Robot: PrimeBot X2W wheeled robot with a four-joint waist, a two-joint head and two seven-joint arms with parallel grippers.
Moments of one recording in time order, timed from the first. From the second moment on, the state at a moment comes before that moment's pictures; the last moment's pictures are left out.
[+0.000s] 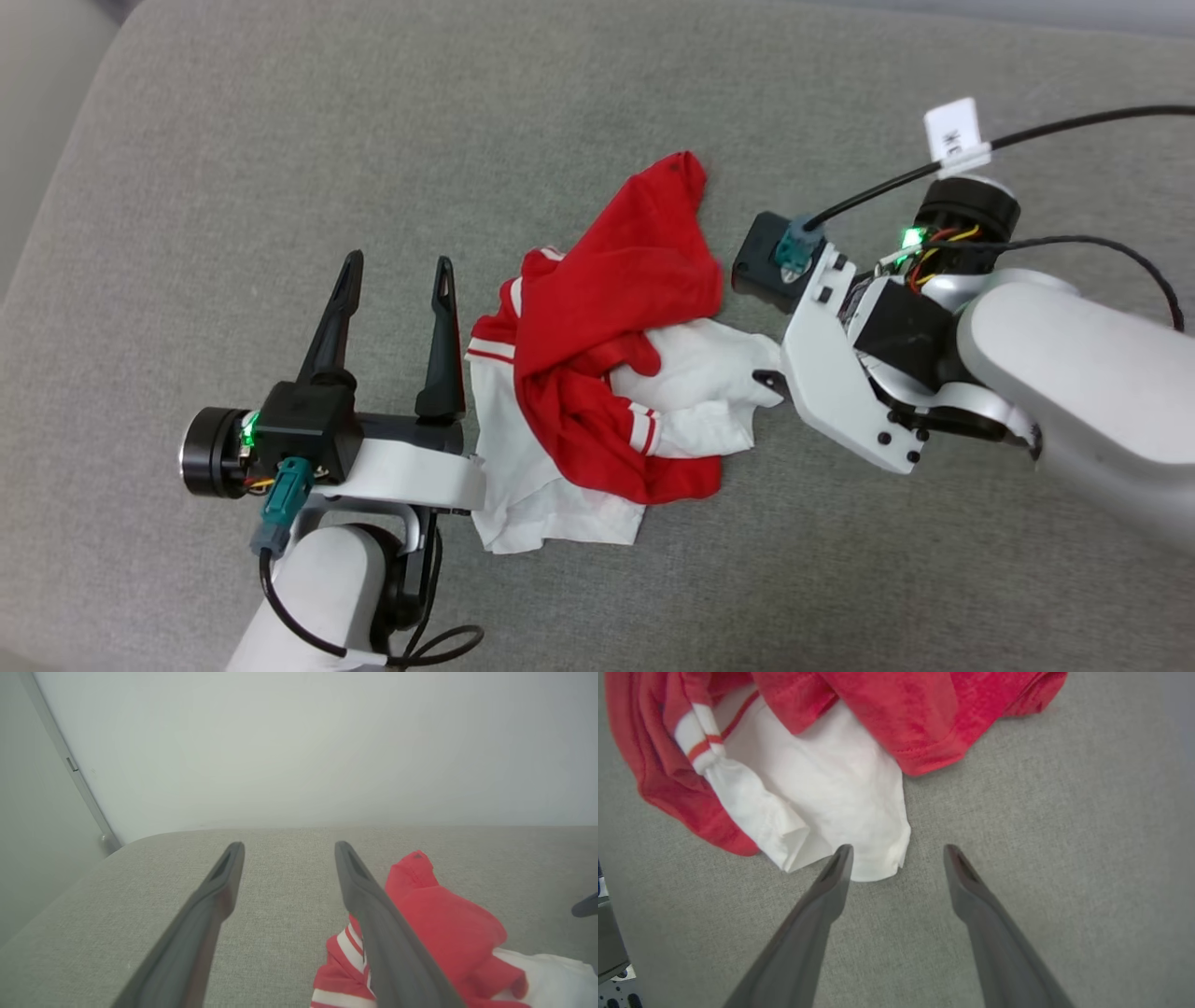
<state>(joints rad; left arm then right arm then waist) -0.29 0.20 -0.31 0.03 -0.25 0.22 -0.26 -1.17 -0.60 1.28 0.14 0.87 0.13 0.70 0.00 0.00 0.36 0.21</state>
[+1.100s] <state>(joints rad) -0.19 0.06 -0.08 0.09 -0.08 0.05 -0.26 -1.13 -0.79 1.27 0.12 0.90 0.13 0.32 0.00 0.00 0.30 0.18</state>
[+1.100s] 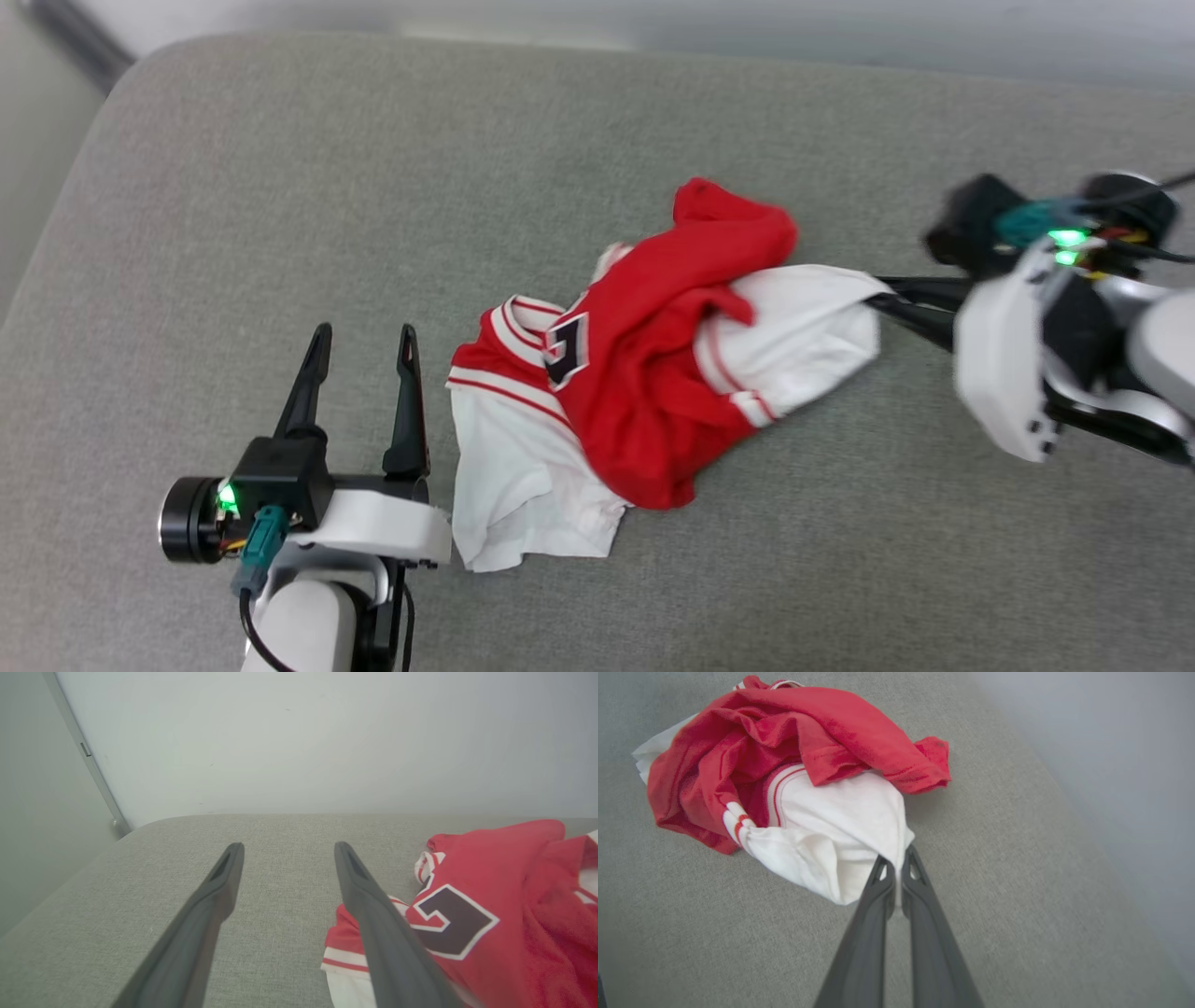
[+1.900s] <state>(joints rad) -0.11 0.05 -0.06 0.13 -0.05 0.02 -0.26 -0.57 -0.96 1.15 0.29 1.09 0.13 0.13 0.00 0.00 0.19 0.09</state>
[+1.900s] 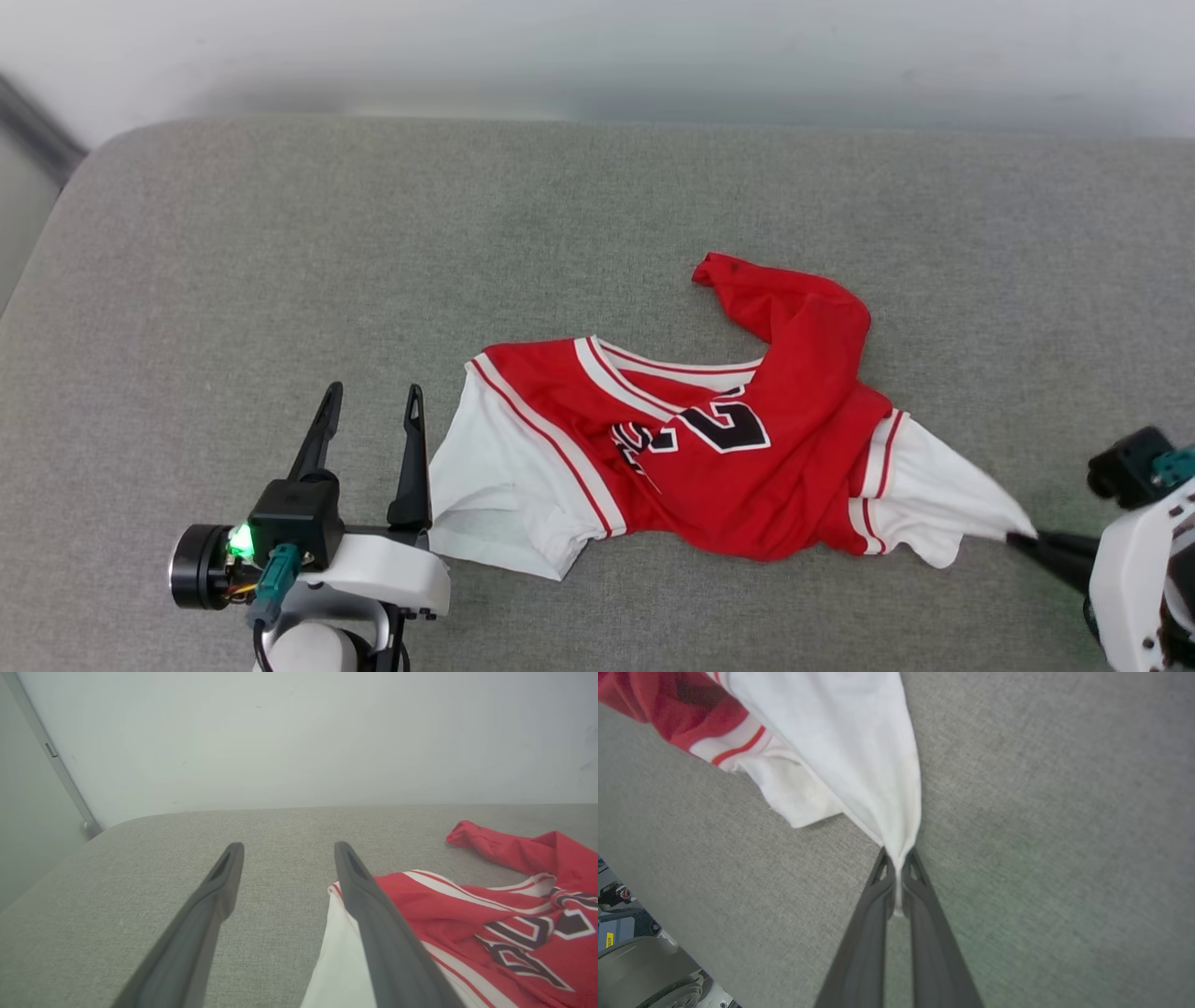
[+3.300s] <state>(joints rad) -0.22 0.05 -0.15 0.06 -0.08 0.04 -0.26 -1.13 -0.70 1.06 0.32 0.83 0.13 0.89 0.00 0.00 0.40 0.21</state>
